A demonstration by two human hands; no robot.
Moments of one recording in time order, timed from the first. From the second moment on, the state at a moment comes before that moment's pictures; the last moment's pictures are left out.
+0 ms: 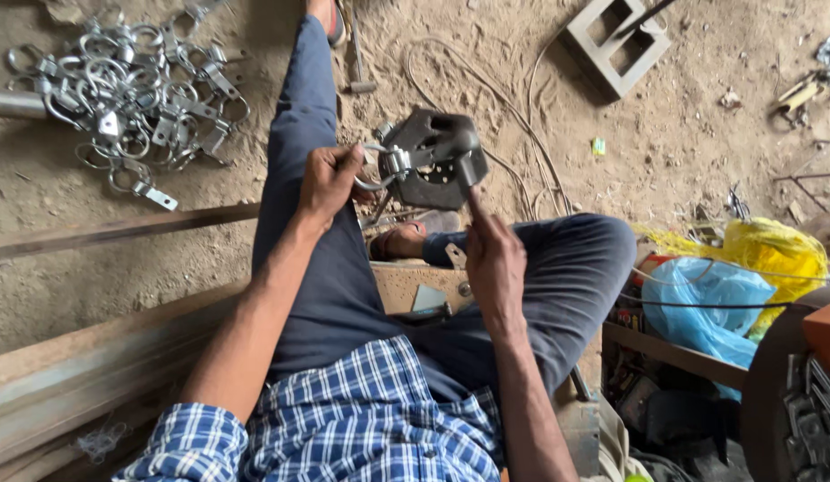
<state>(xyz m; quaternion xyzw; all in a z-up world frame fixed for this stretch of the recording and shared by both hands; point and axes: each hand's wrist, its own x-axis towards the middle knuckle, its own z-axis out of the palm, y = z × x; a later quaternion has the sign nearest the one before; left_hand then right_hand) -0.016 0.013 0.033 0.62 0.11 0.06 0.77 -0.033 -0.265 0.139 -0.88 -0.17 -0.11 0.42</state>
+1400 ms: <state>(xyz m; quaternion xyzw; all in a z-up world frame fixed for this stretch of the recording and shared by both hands) -0.018 0.001 0.038 0.82 0.02 0.00 0.58 -0.040 -0.282 0.131 -0.88 -0.10 -0.15 0.44</state>
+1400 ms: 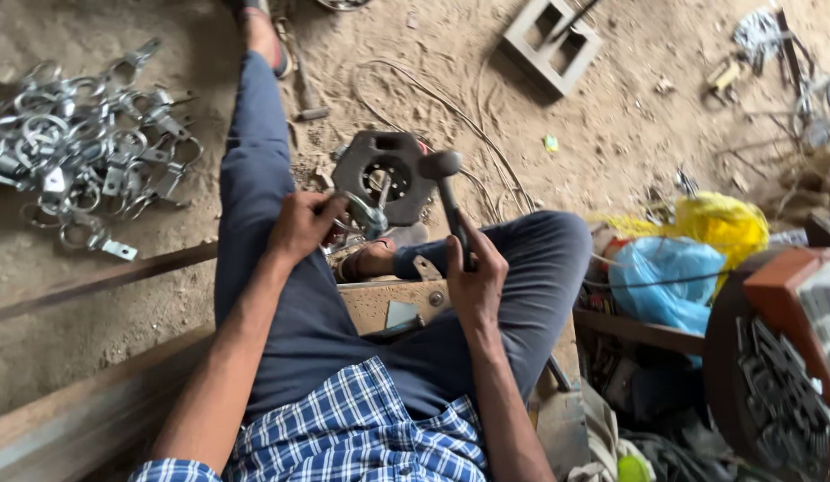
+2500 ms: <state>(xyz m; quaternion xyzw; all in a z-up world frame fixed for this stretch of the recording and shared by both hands) -0.003 -0.041 0.117 0.80 0.01 0.09 0.59 -0.035 -0.285 0.124 -0.88 -0.09 -0.13 0.45</state>
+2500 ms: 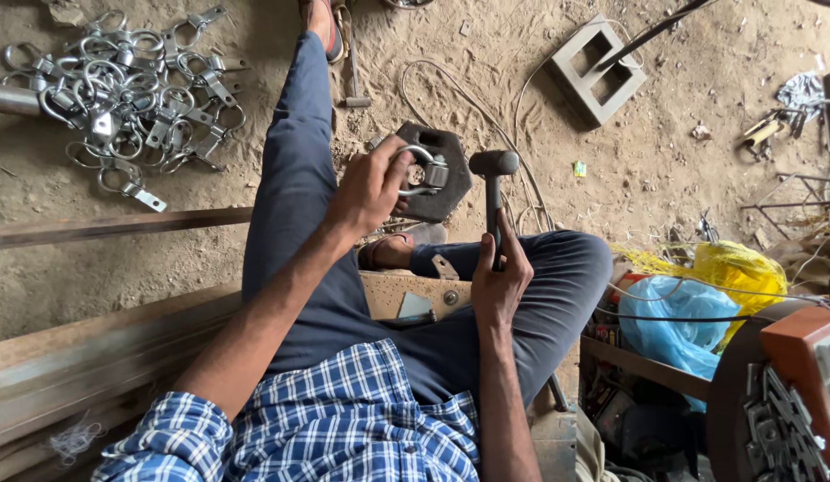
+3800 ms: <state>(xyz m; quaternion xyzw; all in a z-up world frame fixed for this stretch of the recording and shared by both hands) -0.027 -0.015 0.033 0.60 0.17 0.03 0.78 -0.031 -0.263 0.161 -0.86 -0.20 -0.25 0.39</state>
